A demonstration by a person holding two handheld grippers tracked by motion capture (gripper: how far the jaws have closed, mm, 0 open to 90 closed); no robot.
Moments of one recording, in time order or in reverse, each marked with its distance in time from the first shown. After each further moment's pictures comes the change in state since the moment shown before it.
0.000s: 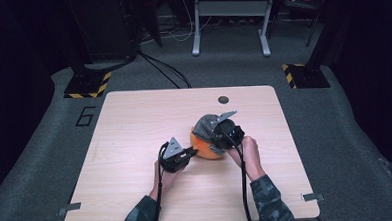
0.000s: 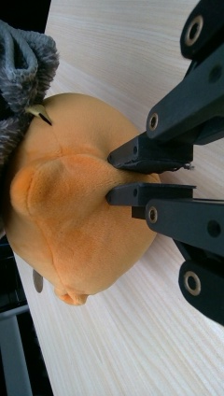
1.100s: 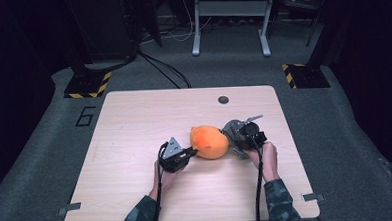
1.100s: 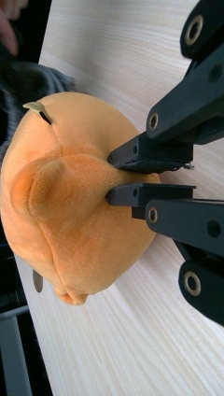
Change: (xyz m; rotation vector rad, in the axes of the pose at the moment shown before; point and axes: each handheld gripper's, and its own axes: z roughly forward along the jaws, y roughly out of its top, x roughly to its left) left arm 0.001 -0.001 0.000 -0.005 -0.001 -0.001; right arm -0.061 -0.059 0.018 0.072 -0.082 0.240
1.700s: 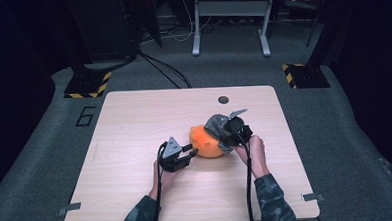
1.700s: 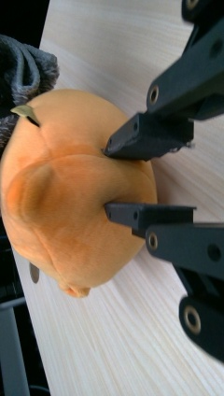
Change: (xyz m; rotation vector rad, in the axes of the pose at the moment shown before) left arm 0.003 -0.001 0.001 0.023 0.041 -0.014; right arm 0.041 0.036 -0.011 -0.042 0.068 -0.126
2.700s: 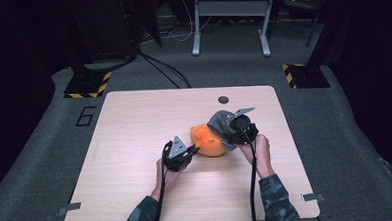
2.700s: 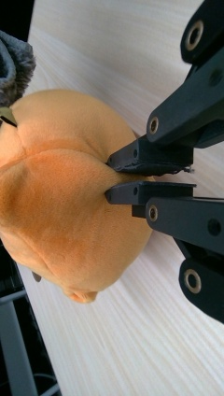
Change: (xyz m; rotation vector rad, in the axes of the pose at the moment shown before) left arm -0.011 0.011 0.003 0.014 0.012 0.028; right arm -0.008 -0.003 -0.020 -0.058 -0.009 0.027
